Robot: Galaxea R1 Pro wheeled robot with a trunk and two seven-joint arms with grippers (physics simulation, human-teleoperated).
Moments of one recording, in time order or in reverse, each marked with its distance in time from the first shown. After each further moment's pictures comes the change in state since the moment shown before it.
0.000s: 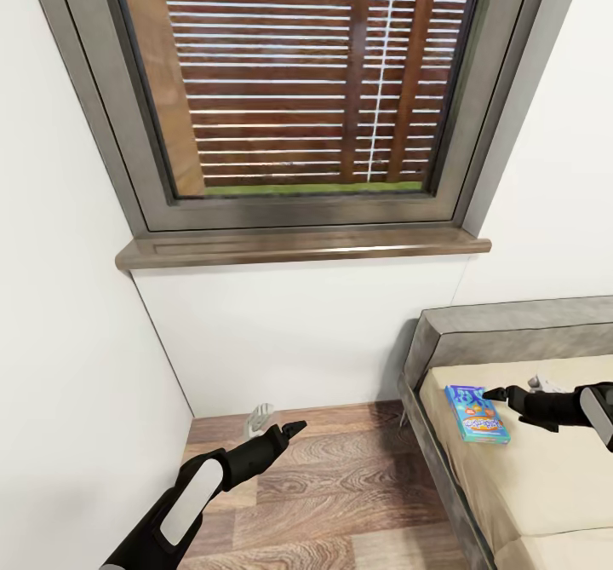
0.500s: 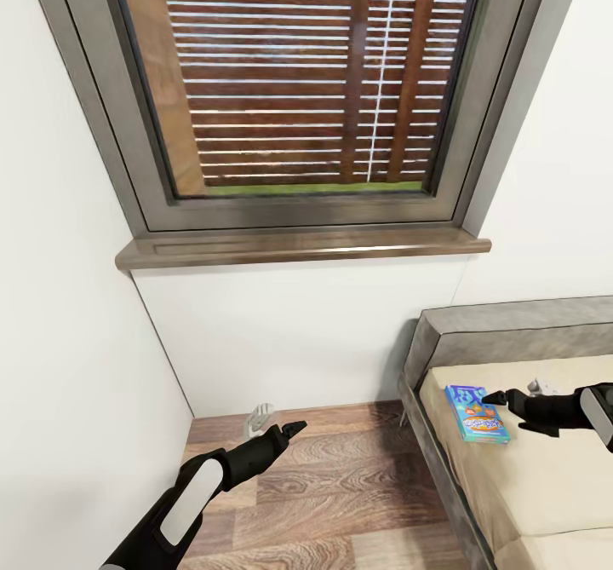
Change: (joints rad) left arm 0.000 0.000 0.000 0.000 0.000 0.000 0.000; right arm 0.000 0.000 0.000 0.003 -0.001 0.061 0.001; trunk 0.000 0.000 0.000
